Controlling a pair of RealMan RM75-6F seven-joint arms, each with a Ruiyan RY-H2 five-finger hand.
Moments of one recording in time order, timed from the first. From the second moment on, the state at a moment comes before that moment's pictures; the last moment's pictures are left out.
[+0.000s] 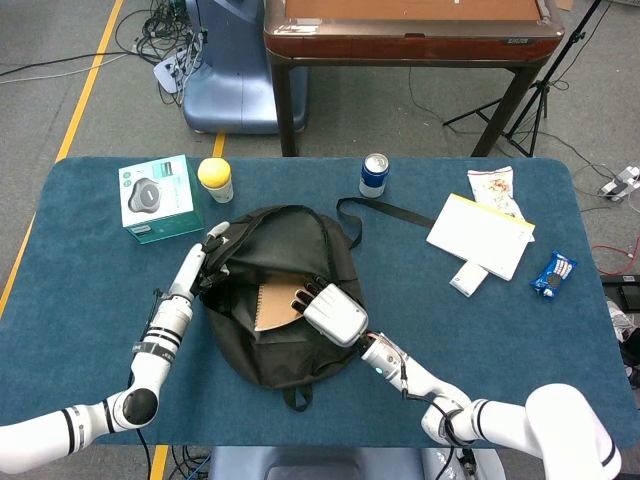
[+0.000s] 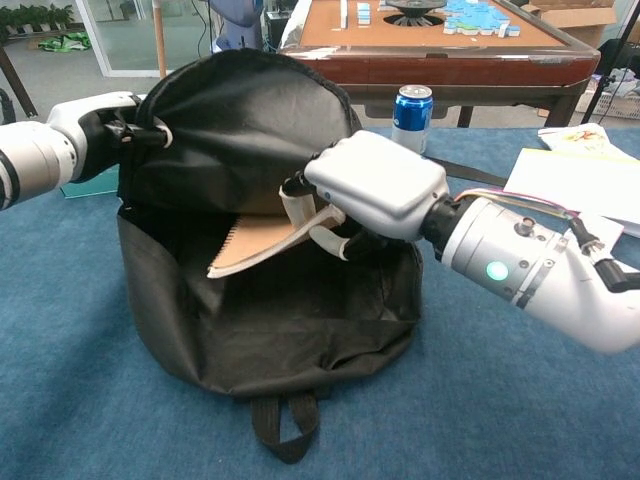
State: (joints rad) left arm -0.68 -1.54 -0.43 -1.57 0.80 0.91 -0.25; right arm 0.81 -1.83 0.09 -1.15 -1.66 1.17 -0.28
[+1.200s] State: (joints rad) left arm -0.64 -1.50 -0.41 -1.63 0.84 0.94 -0.26; right arm 0.53 -1.28 0.10 -1.70 -1.76 1.60 -0.15
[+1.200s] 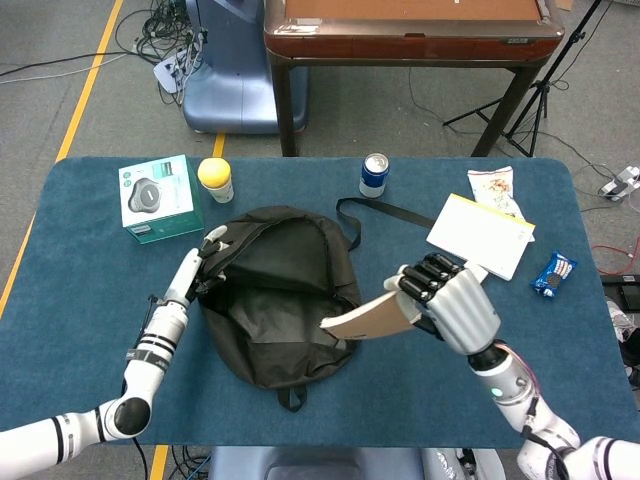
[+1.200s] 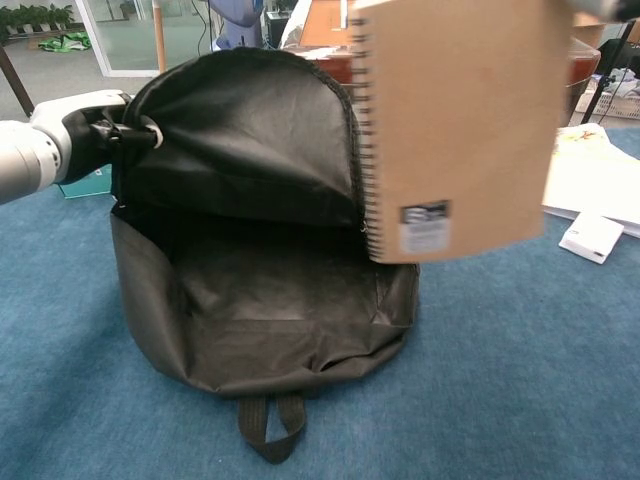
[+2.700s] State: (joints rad) left arm -0.61 -1.48 -0.37 -1.64 0.93 0.94 -0.30; right arm 0.55 -1.33 0.21 -1.46 -1.26 1.14 -0.06
